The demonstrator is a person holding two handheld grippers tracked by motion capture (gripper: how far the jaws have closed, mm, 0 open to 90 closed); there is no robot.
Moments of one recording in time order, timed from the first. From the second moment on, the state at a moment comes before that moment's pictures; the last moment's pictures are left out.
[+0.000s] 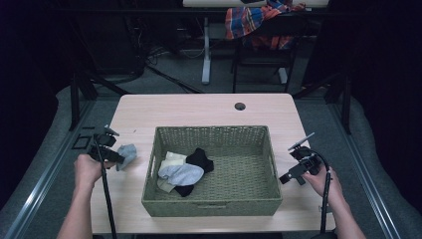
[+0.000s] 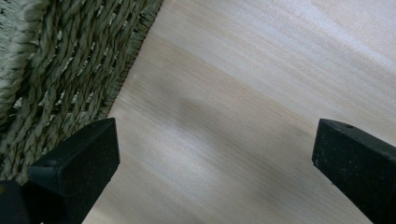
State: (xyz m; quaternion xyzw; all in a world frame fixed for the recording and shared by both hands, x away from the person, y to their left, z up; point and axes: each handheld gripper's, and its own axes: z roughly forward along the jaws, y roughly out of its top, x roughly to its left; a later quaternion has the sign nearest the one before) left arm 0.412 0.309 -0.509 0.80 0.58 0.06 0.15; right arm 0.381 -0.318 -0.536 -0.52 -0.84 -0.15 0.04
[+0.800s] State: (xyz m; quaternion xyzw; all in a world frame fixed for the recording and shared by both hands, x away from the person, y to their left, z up) left arm 0.395 0.278 -0.440 0.81 0.54 0.10 0.18; right arm 0.381 -0.319 -0.534 -0.52 -0.84 -0.14 0.04
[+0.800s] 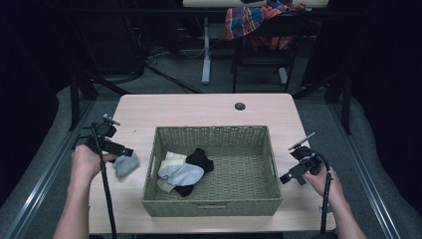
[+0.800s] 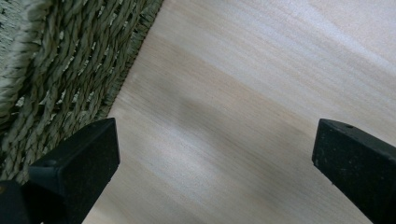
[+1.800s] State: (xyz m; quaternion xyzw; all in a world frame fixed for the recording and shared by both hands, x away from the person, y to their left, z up) left arm 0.380 0.141 -0.444 0.90 0.38 0.08 0.17; right arm 0.371 -0.333 -0.533 -0.53 -0.84 -0.14 0.05
